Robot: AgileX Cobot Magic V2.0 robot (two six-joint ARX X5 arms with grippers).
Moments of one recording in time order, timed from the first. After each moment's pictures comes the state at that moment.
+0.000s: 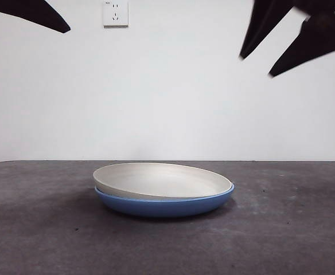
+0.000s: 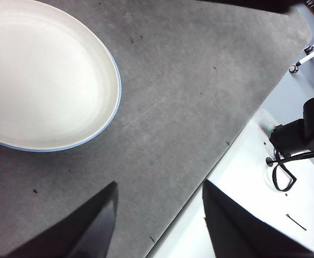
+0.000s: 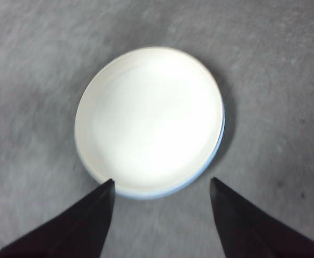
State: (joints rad) left arm -0.55 1.03 1.04 -0.82 0.53 -0.09; right arm 0.45 1.13 1.02 -0.65 -0.30 0.23
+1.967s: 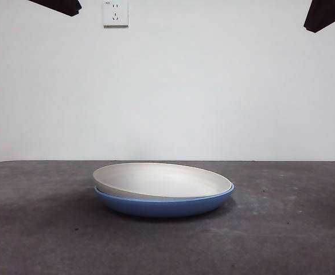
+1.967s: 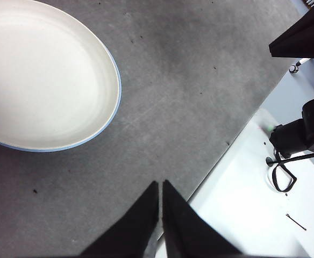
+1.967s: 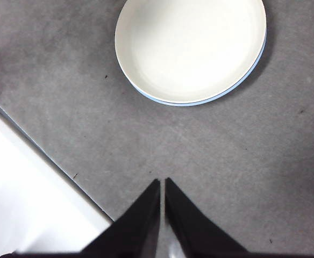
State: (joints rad) left arm -0.55 1.03 1.04 -0.82 0.53 -0.09; right arm 0.55 0.92 1.02 -0.98 -0.29 0.13
